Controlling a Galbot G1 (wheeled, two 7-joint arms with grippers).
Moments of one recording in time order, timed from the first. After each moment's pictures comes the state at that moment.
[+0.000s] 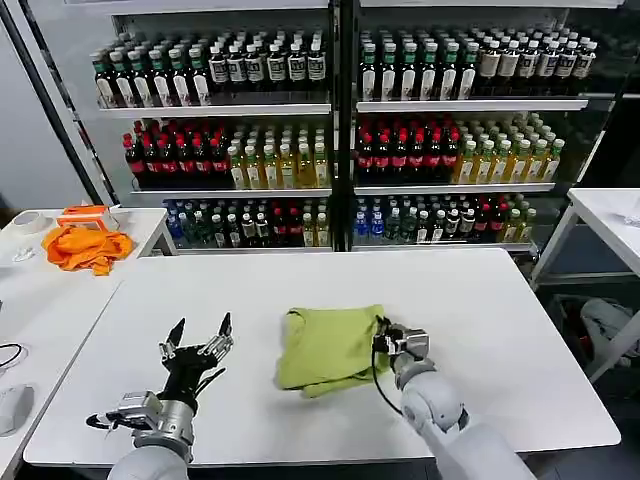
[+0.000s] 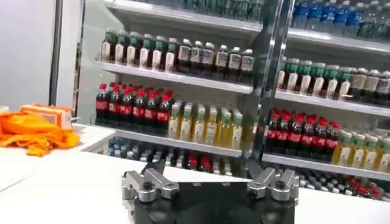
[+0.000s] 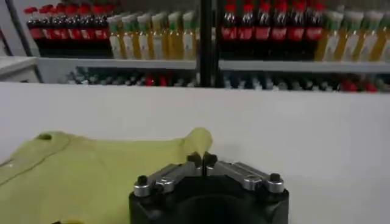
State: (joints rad) left arm 1.43 -1.18 -0.40 -2.16 -0.51 0.19 -0.36; right arm -0.92 1.17 0.05 1.70 0.52 -0.46 0.34
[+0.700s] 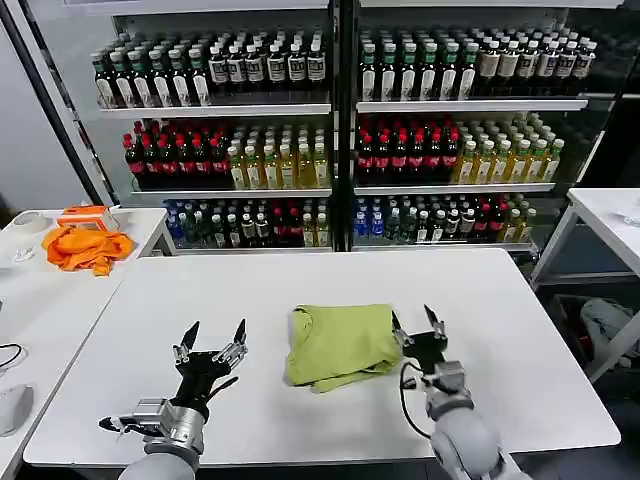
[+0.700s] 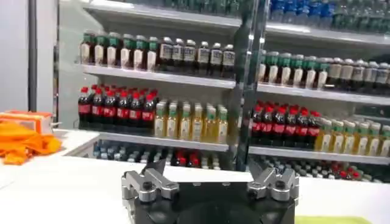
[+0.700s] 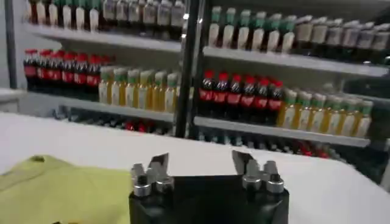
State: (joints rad) left arm 1.44 -1.17 -0.36 -2.17 -0.43 0.20 -0.32; right arm -1.22 1.17 0.26 1.91 0.24 -0.22 0.26
